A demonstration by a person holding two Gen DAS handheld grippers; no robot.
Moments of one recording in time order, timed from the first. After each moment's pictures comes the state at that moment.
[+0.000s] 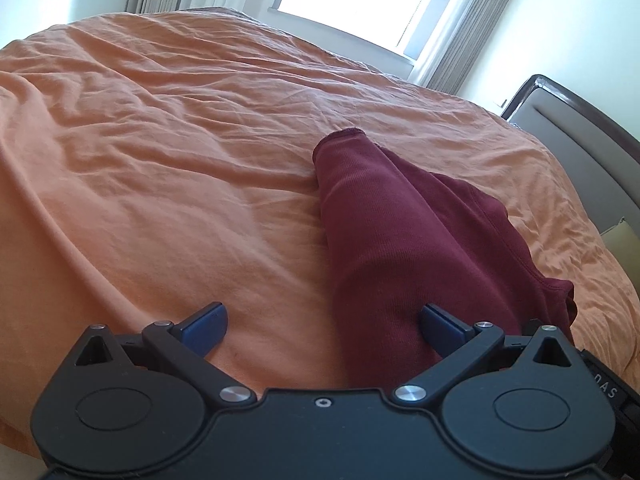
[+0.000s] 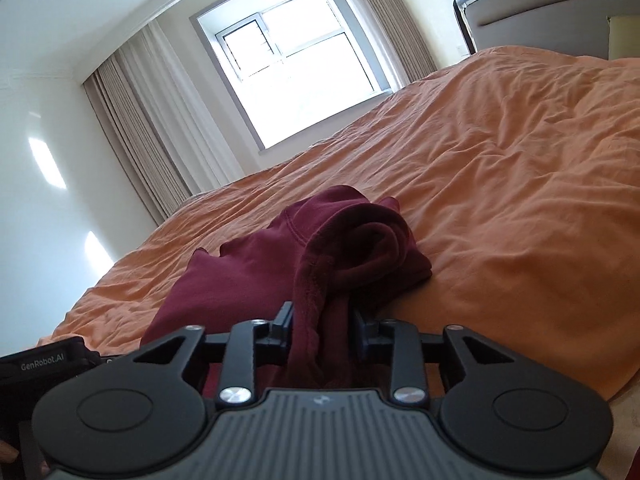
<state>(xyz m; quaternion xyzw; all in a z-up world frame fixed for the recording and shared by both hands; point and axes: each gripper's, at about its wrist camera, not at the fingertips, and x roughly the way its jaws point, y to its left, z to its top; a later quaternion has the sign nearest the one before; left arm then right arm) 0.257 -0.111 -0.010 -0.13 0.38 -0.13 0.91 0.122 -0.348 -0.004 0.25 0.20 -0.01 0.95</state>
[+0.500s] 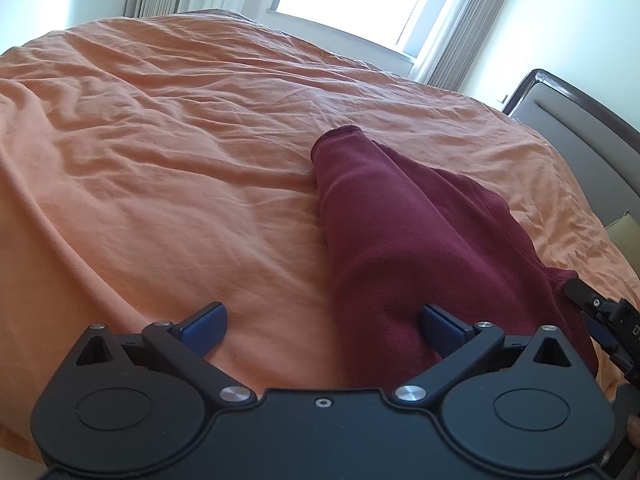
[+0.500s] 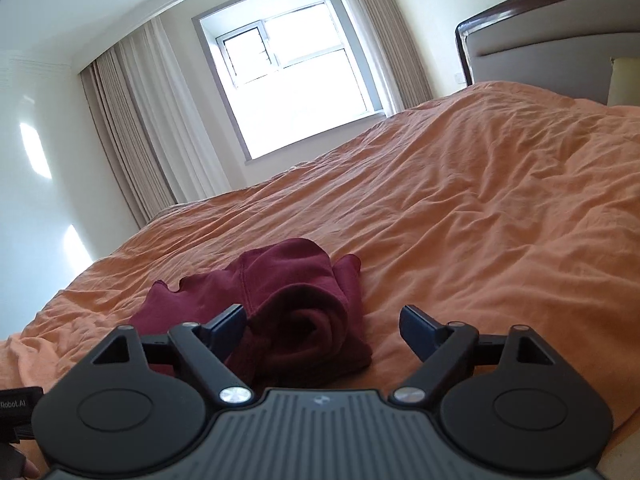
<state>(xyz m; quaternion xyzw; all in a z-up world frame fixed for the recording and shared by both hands) 0.258 -0.115 -0.011 -0.13 0.38 -0.12 0.91 0.153 -0.387 0.015 0.21 0.19 -0.03 0.96</state>
